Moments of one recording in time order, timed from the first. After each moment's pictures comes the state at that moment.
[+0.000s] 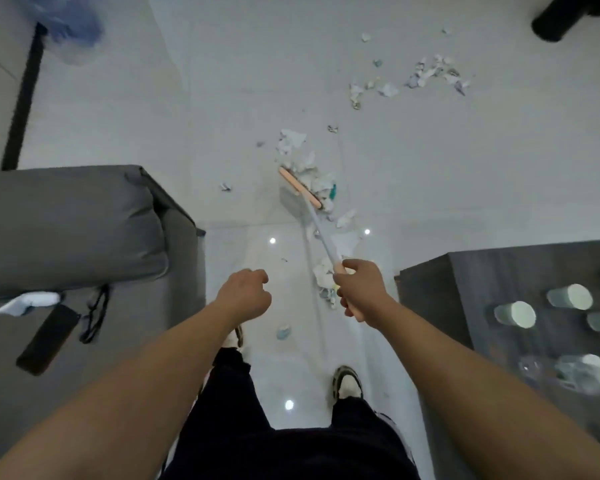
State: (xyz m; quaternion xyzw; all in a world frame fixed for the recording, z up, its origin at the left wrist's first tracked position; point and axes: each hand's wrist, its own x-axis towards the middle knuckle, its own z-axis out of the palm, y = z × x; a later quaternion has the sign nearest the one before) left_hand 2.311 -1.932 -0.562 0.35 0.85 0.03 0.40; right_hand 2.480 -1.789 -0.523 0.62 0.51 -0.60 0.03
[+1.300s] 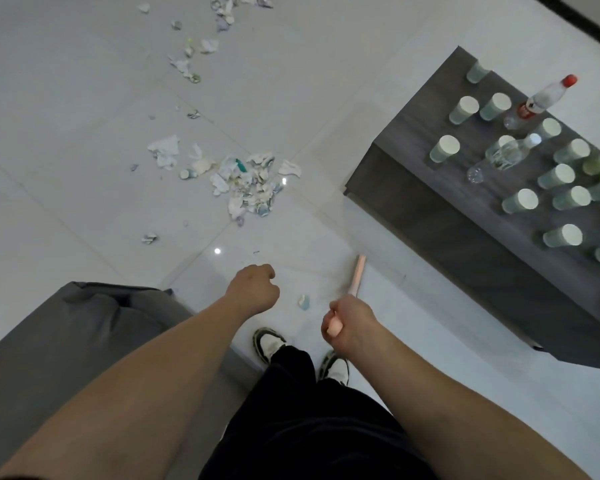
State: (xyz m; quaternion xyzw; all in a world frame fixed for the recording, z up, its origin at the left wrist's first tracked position) left_hand 2.227 -1.911 -0.576 0.63 0.65 -0.11 0.41; right_hand 2.393 -1.966 -0.507 0.72 -0.22 -0.58 -0.32
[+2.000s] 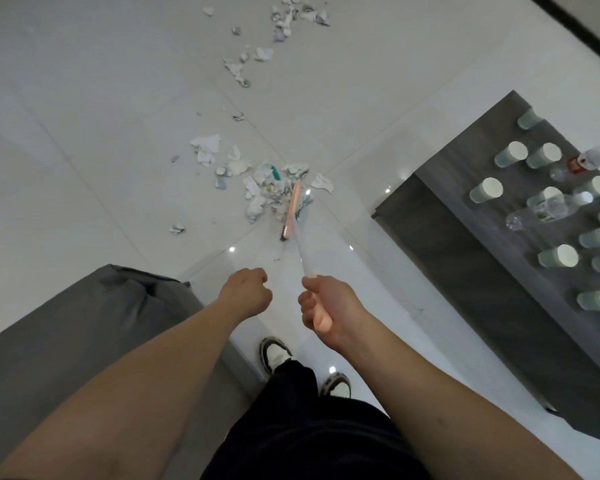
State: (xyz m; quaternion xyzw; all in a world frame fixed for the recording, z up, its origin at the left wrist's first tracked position) left_hand 2.162 -1.901 -0.576 0.57 0.71 -0.09 0.41; right_hand 2.325 -1.910 -0.480 0.64 -0.03 -0.73 -0.24
